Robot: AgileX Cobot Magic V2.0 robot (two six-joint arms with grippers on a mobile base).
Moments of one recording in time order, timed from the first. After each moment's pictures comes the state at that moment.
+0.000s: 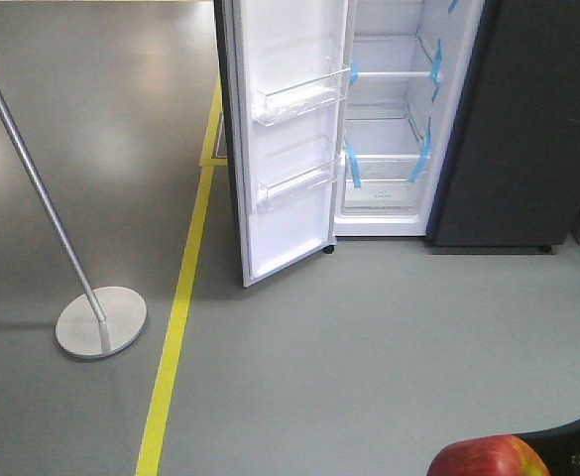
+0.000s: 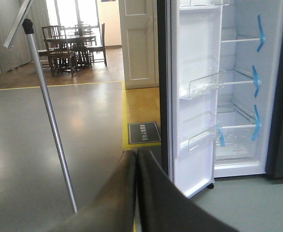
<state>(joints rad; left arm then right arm) -0.02 -0.01 0.02 -0.01 0.09 -0.02 0.34 0.61 -0.55 0.68 0.90 -0.44</state>
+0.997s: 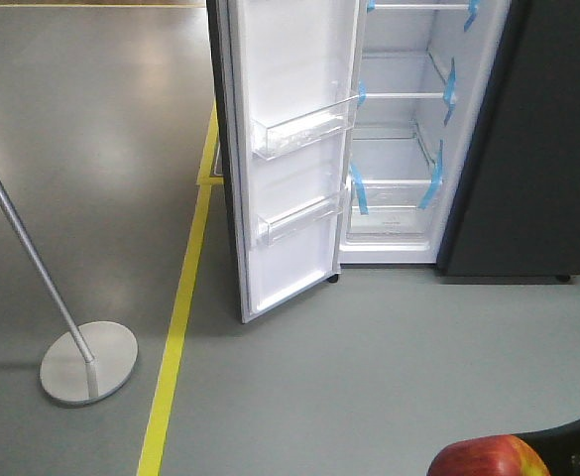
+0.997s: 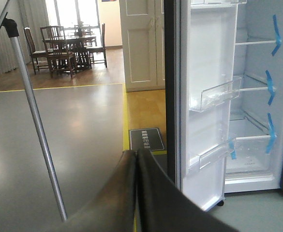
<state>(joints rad) -0.02 -0.01 0.02 -0.01 0.09 -0.02 0.34 0.61 -0.55 0.68 0.90 -0.44</state>
